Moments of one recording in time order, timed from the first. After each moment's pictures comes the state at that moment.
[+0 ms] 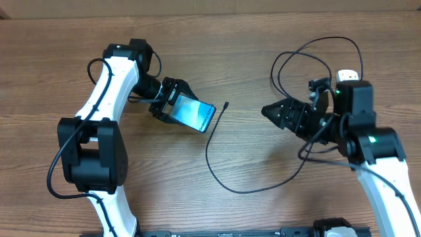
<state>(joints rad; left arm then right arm) -0.11 2.04 1.65 -1.34 0.74 -1.05 0.10 1.16 1.03 -0.79 -0.65 0.54</state>
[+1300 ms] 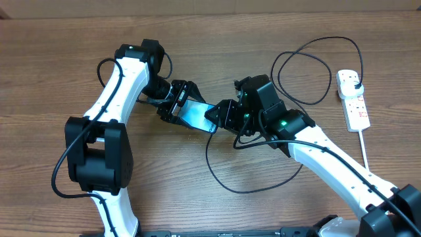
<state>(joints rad) -0.16 2.04 1.65 -1.33 0.78 -1.18 0.56 1.51 1.03 -0.33 -0.45 0.92</state>
